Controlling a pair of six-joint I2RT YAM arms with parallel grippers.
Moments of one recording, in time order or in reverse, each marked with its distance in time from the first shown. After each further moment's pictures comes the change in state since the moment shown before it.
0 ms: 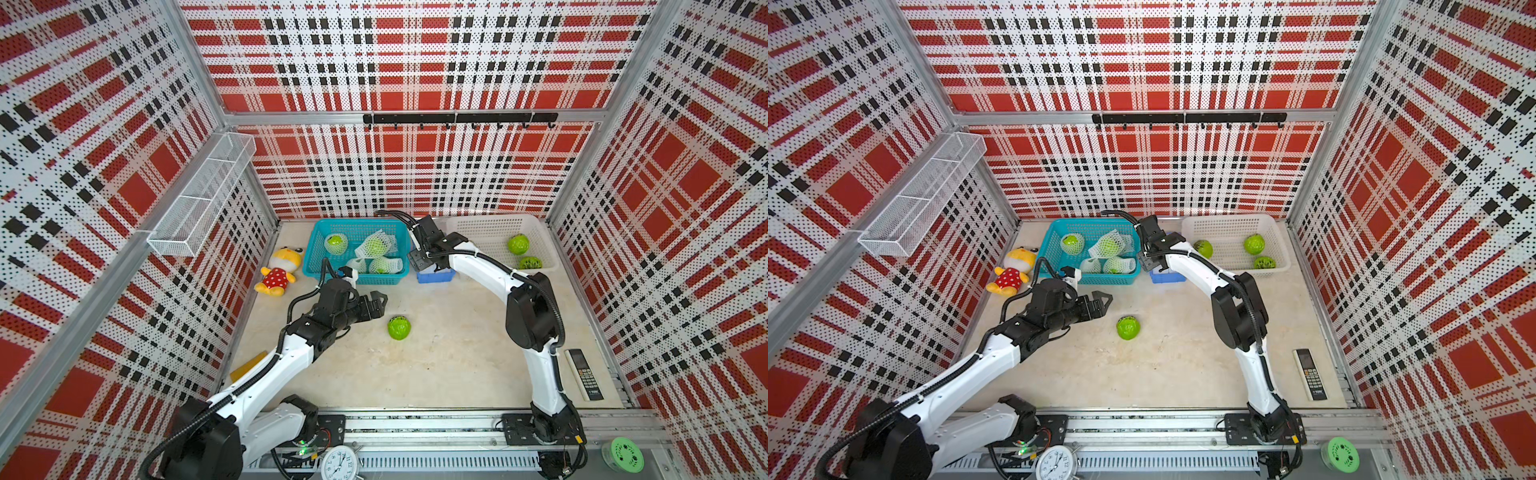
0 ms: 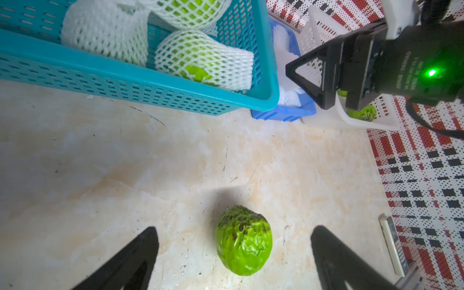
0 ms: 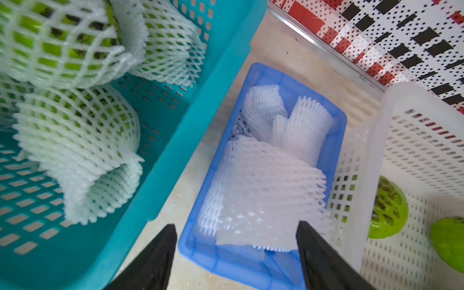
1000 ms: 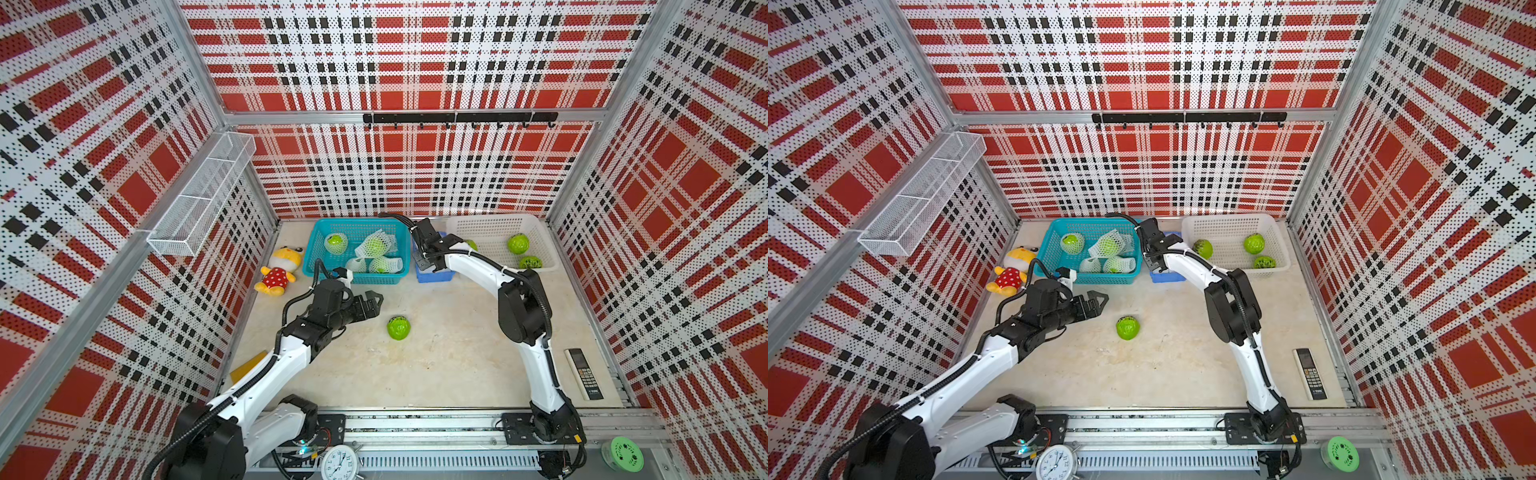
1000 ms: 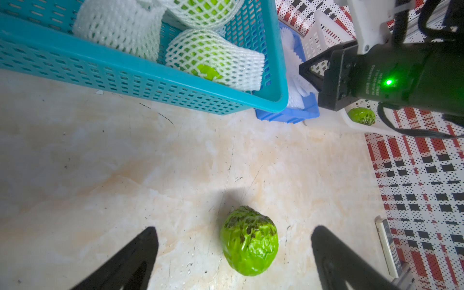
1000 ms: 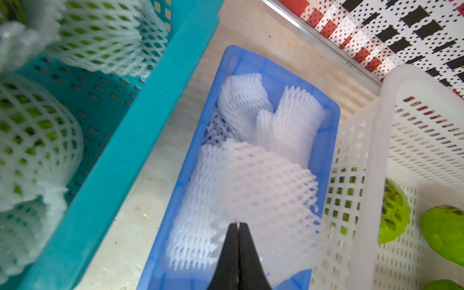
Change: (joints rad) left arm 0.054 -0.016 -0.025 0.014 0.061 0.002; right arm -0.007 0.051 0.016 0.023 0.064 0.020
